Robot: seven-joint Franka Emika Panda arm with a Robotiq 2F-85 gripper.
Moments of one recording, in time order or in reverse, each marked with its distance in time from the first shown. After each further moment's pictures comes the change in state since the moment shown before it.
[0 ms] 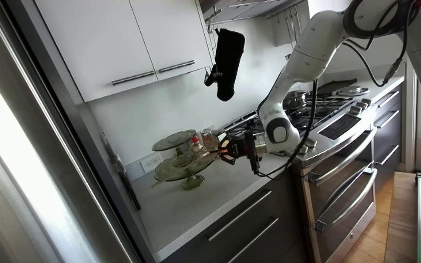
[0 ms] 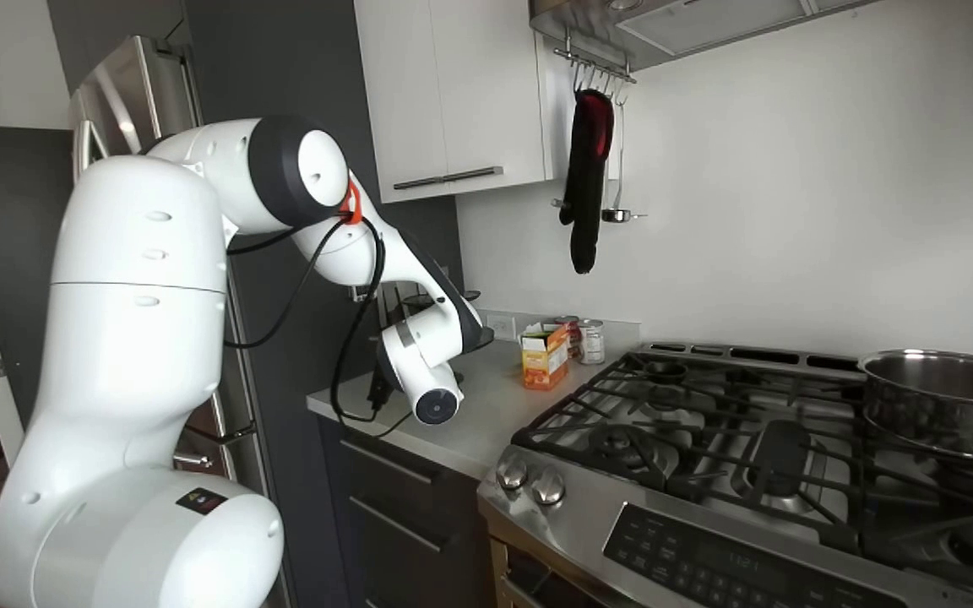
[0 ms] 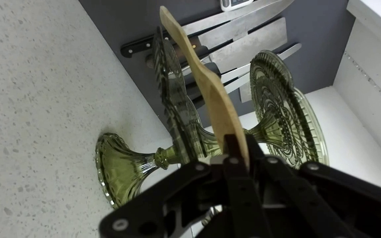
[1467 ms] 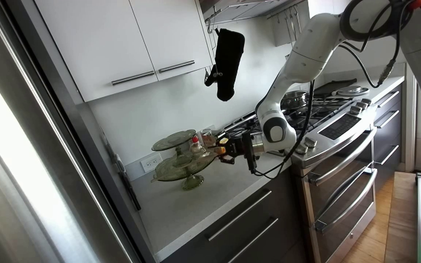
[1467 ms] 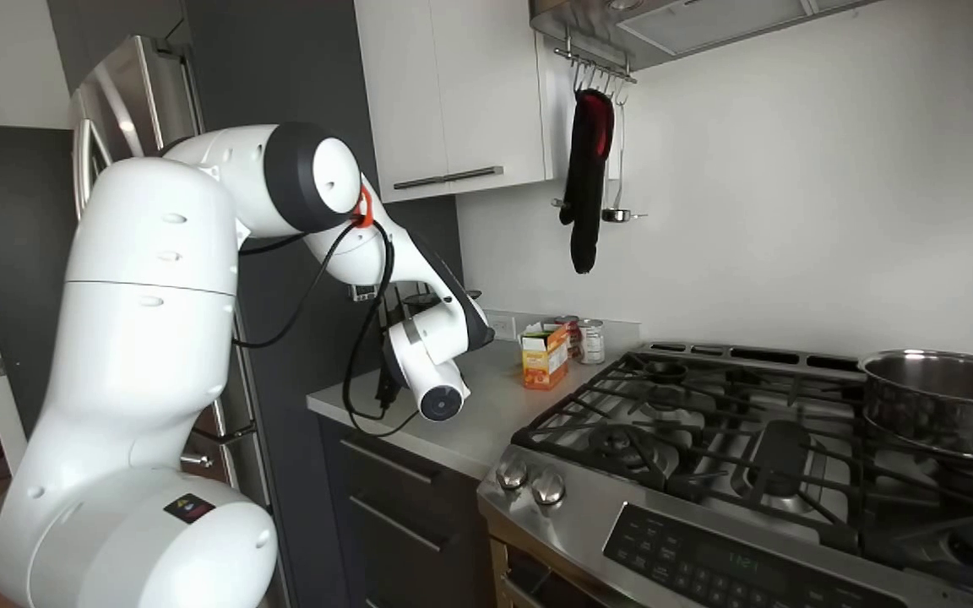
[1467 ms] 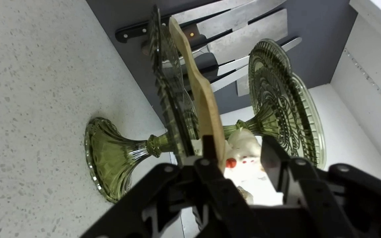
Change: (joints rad) arm -0.090 0.029 0.084 0.047 0.000 0.033 -0.058
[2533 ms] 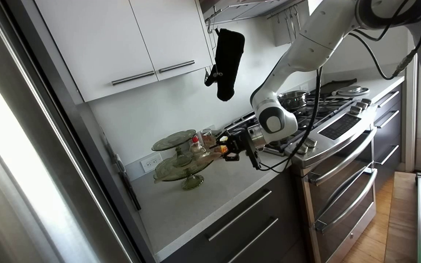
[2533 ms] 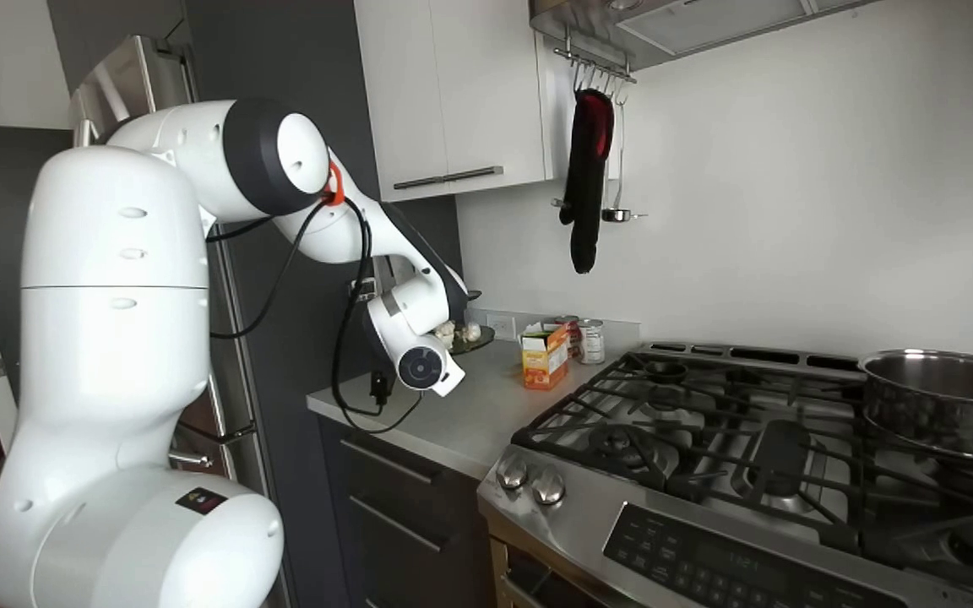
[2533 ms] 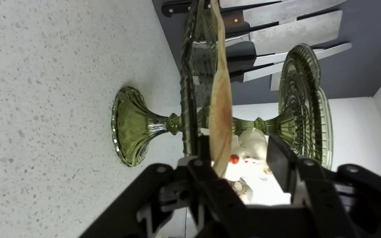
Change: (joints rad) arm 0.090 -0.111 -0.031 -0.002 0.000 0.310 -0.100
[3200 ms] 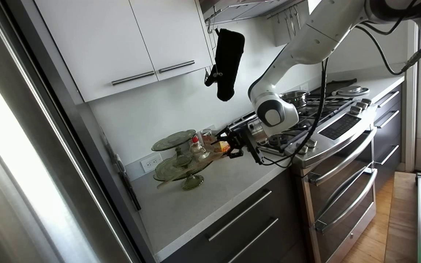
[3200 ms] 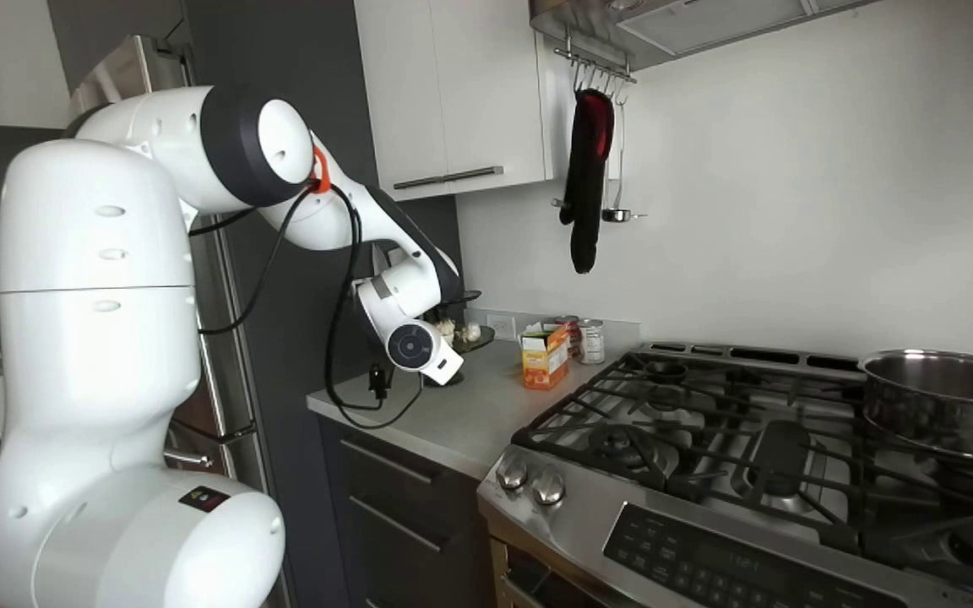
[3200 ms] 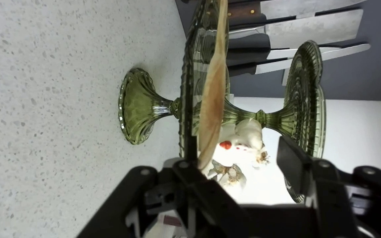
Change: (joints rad) arm 0.021 -0.060 0.000 0.005 -0.013 0.156 -0.033
